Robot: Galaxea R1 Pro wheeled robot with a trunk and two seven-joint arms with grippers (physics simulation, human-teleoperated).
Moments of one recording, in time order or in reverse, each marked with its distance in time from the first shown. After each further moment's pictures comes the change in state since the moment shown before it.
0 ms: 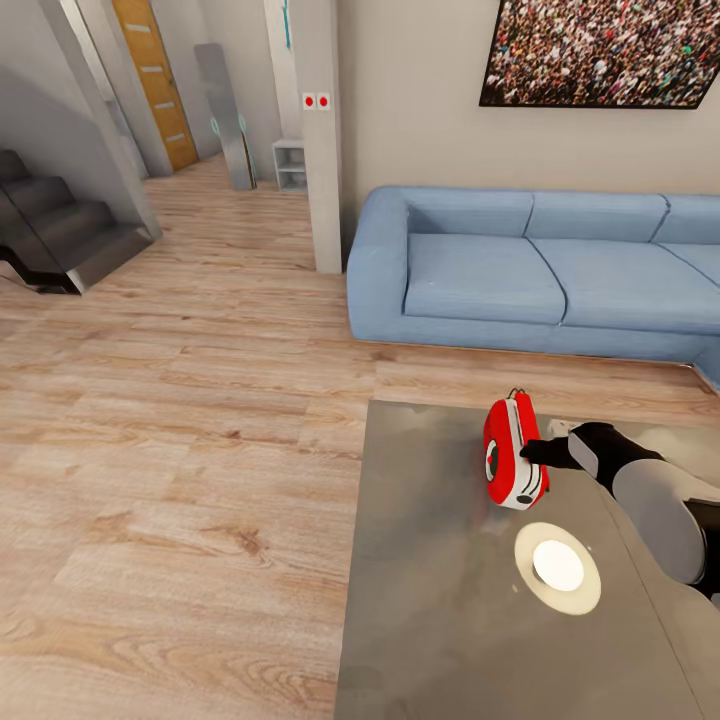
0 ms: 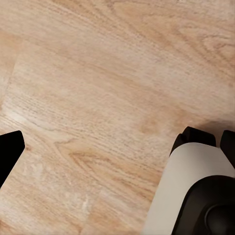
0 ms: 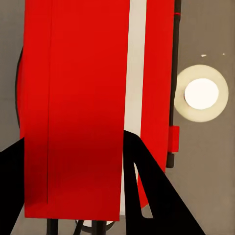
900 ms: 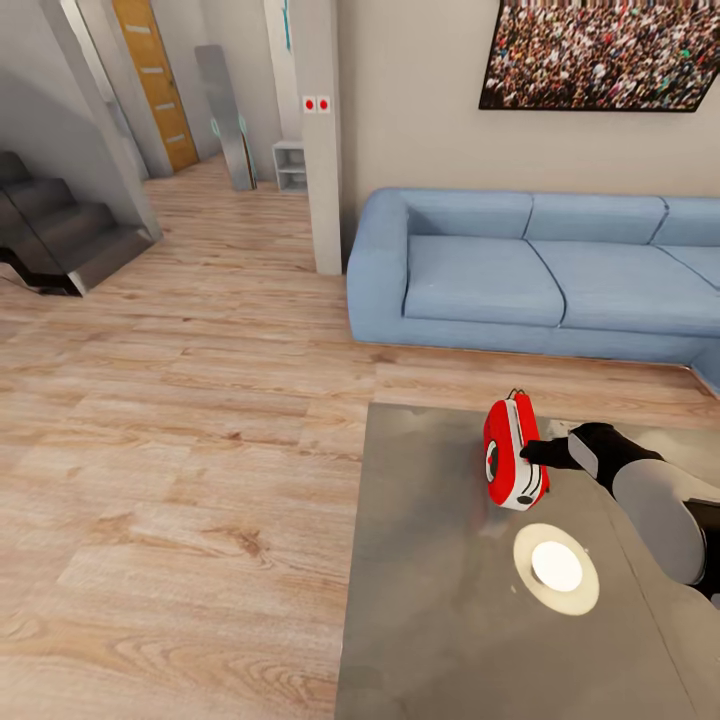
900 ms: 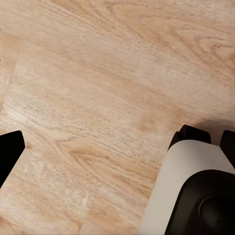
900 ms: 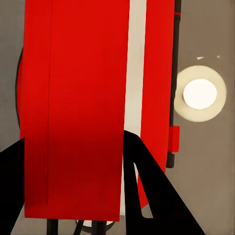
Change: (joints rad) left arm 0.000 -0.003 -0.001 0.000 0.001 0.002 -0.005; right arm 0.000 0.000 0.005 0.001 0.001 0.000 0.002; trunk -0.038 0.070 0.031
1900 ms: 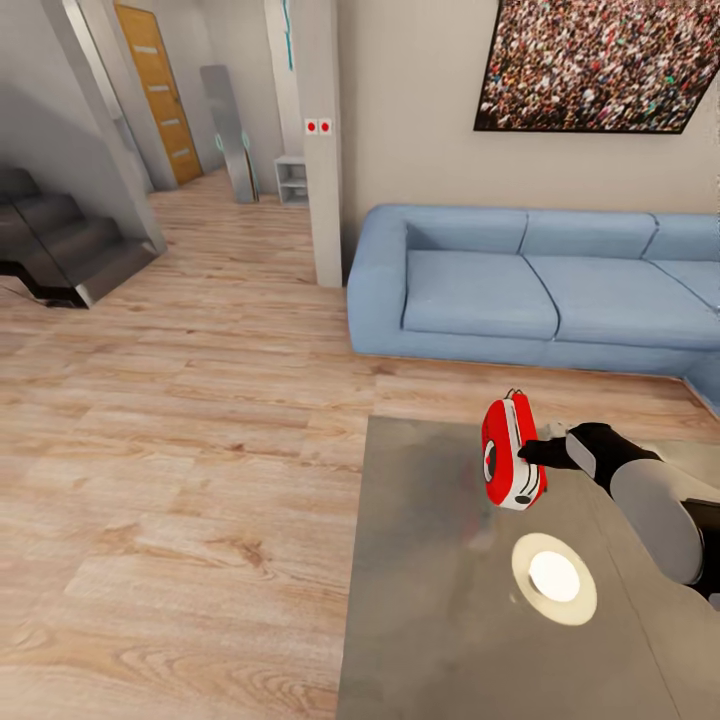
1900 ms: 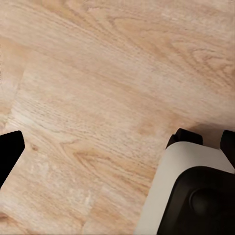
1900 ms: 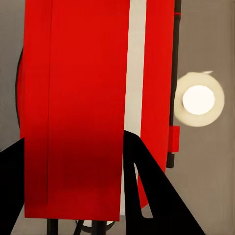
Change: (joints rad) left arm 0.000 -0.001 -0.001 0.001 -0.002 0.000 0.001; right arm 0.000 0.006 0.000 0.000 0.001 -0.002 0.000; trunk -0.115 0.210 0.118
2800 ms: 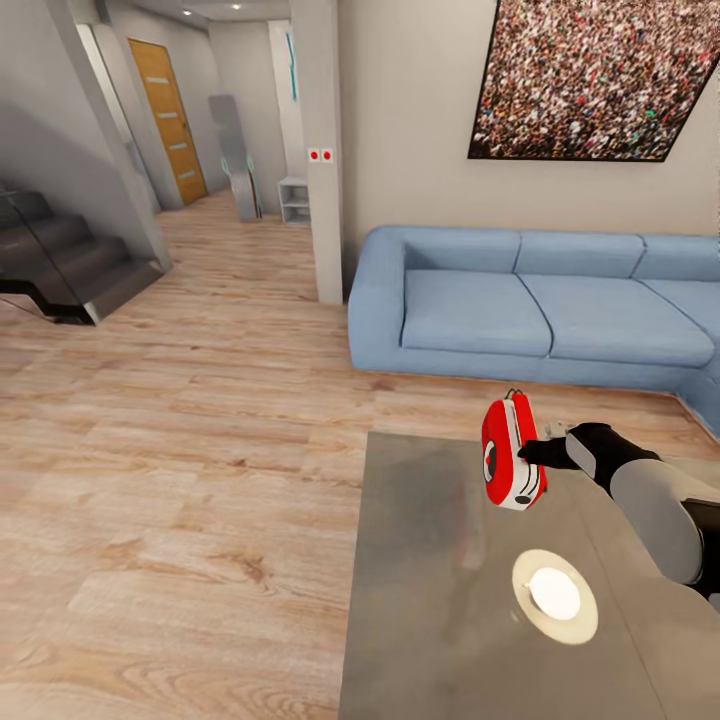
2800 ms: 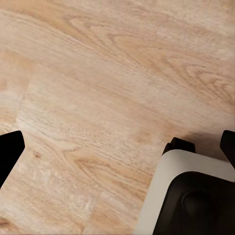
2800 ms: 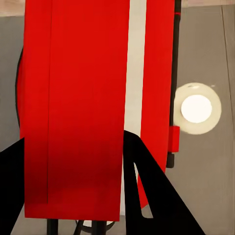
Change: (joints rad) left arm 0.000 0.000 0.000 0.000 -0.003 0.000 0.000; right arm 0.000 0.000 0.000 0.000 0.000 0.000 0.000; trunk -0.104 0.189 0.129
